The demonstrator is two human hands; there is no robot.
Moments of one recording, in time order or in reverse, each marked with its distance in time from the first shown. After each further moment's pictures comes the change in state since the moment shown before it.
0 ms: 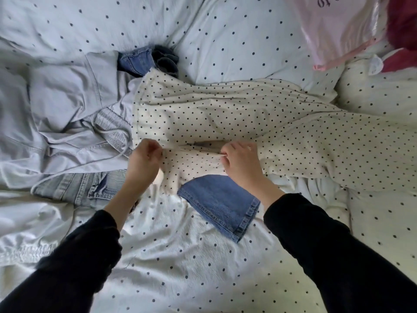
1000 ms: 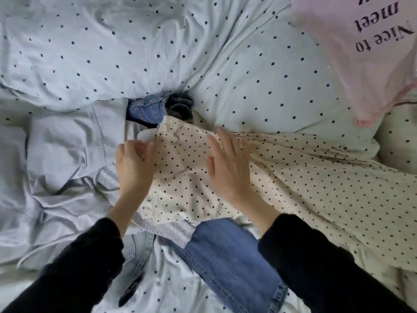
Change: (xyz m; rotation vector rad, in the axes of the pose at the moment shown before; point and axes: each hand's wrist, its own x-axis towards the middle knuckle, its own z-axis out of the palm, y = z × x) left_hand 0.157 -0.004 -0.004 0.165 0.329 0.018; right_hand 0.155 -0.030 0.022 -0.005 0.149 0.011
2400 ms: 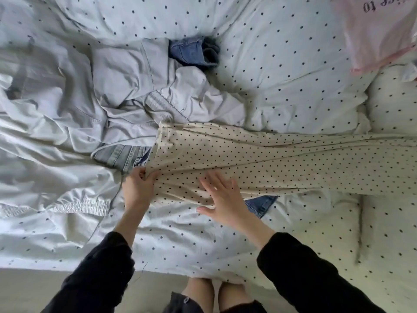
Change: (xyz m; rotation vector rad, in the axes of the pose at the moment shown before) left_hand -0.203 -0.076 -0.145 -0.003 -0.224 -0.374; right_hand -0.238 -0.095 -0.053 0.088 -0.748 -0.160
